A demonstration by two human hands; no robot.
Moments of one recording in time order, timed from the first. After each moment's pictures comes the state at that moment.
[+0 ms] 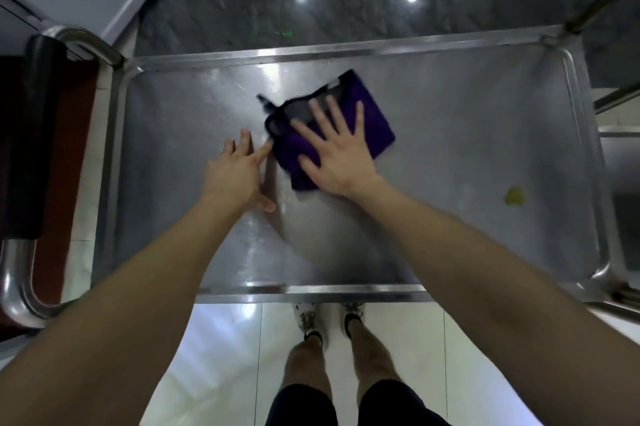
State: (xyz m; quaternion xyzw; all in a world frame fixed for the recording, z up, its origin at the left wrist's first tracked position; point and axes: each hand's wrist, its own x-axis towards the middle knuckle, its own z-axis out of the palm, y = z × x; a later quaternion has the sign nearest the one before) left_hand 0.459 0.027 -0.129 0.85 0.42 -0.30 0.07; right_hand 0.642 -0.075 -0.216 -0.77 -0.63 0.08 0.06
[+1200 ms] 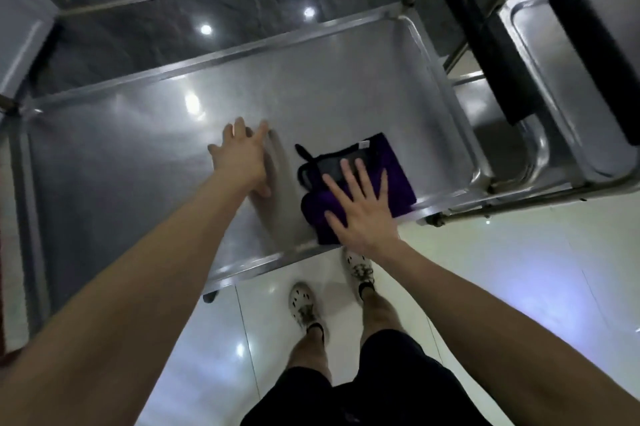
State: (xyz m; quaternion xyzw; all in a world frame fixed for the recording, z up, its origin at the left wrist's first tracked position) left_hand 0.554 -0.066 -0.095 0.90 0.32 -0.28 0.06; right_hand 0.612 -0.327 -0.214 -0.89 -0.45 0.08 0.03
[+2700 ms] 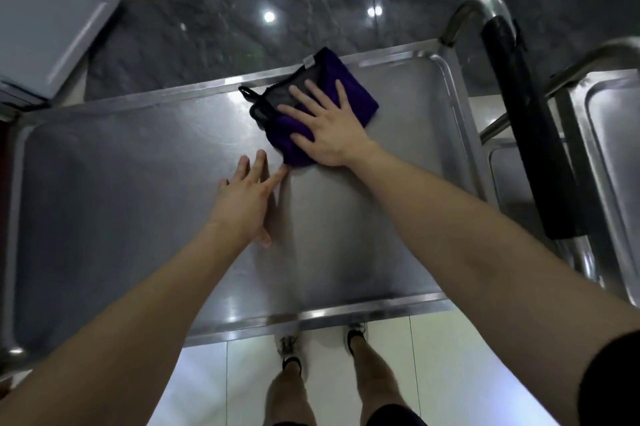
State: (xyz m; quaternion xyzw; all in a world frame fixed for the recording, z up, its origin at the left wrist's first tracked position) left_hand 0.629 -0.062 -0.132 0.90 0.29 -0.32 0.03; right_hand 0.854 -0.103 -0.197 -0.76 -0.64 0.13 0.03
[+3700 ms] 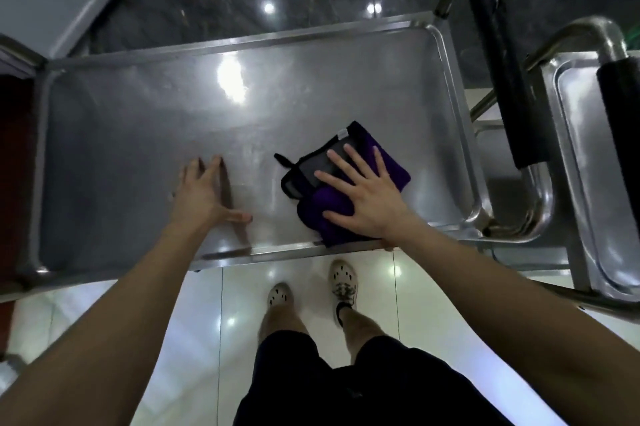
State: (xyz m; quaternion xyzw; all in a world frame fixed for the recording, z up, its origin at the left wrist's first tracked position) left_hand 0.515 -0.086 -0.130 0.80 0.53 -0.20 0.20; right_hand 0.774 -0.308 -0.214 -0.74 -0.66 0.11 0.05
